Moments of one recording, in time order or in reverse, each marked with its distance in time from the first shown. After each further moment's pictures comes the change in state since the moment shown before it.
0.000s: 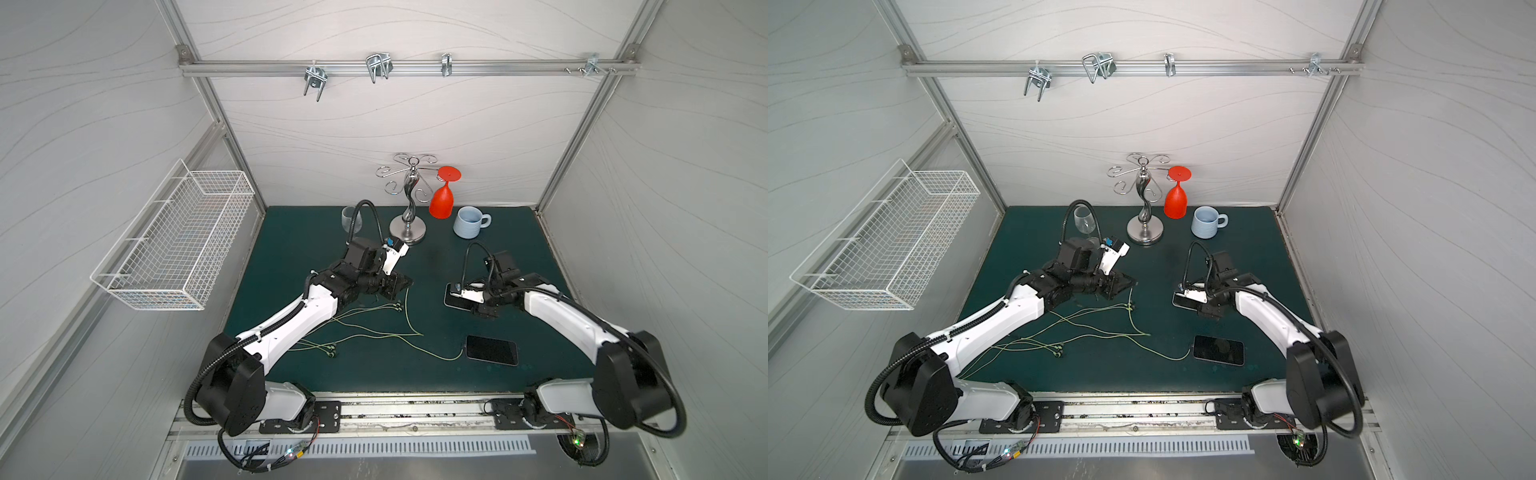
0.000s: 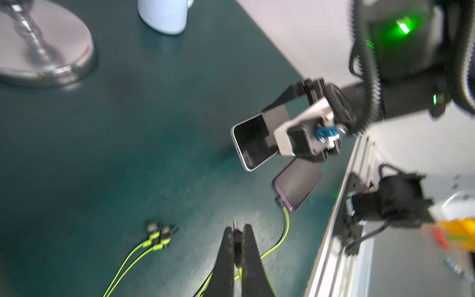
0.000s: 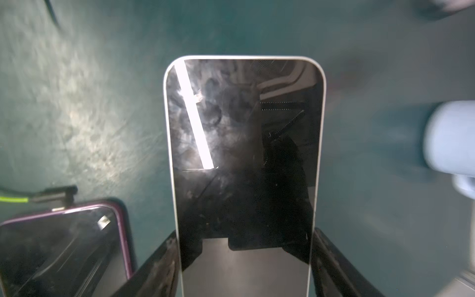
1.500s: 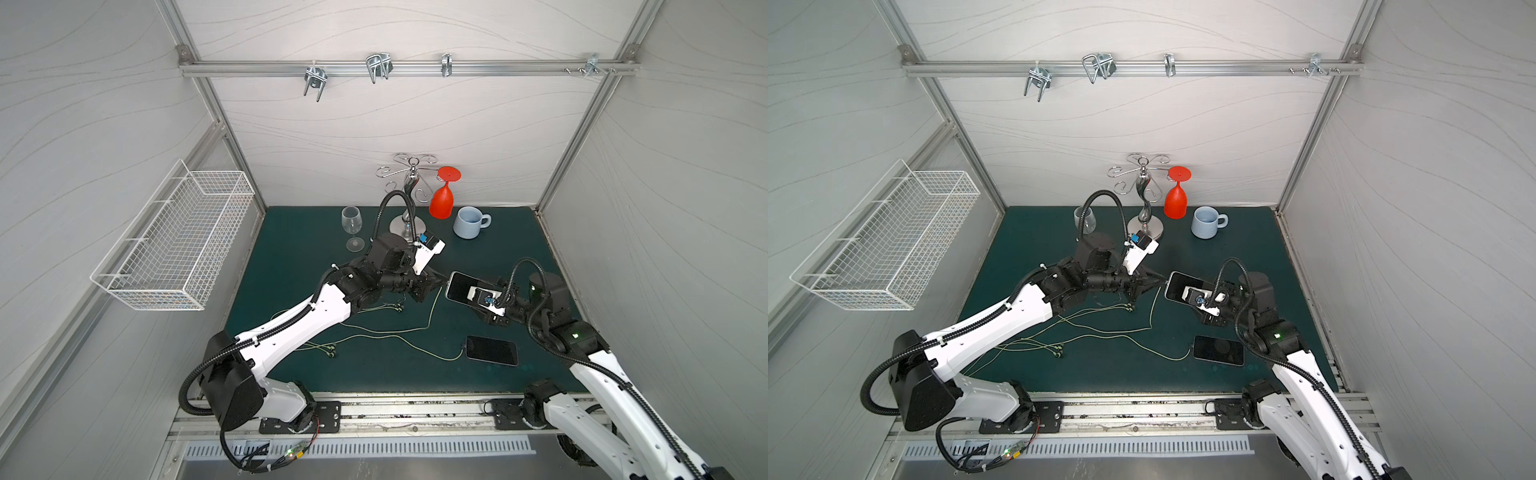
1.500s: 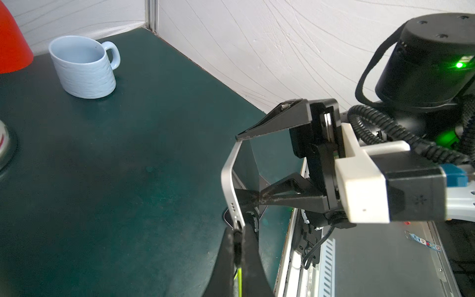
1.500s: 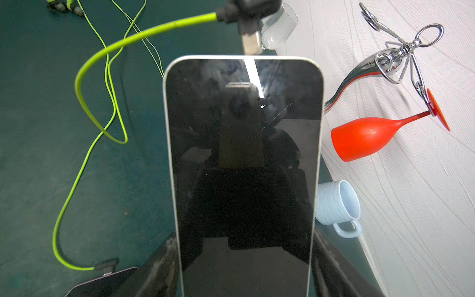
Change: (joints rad) left arm -0.237 0.028 0.165 -0.008 -0.056 0.043; right arm 0.007 -0.533 -0.163 0.119 -0.288 0.101
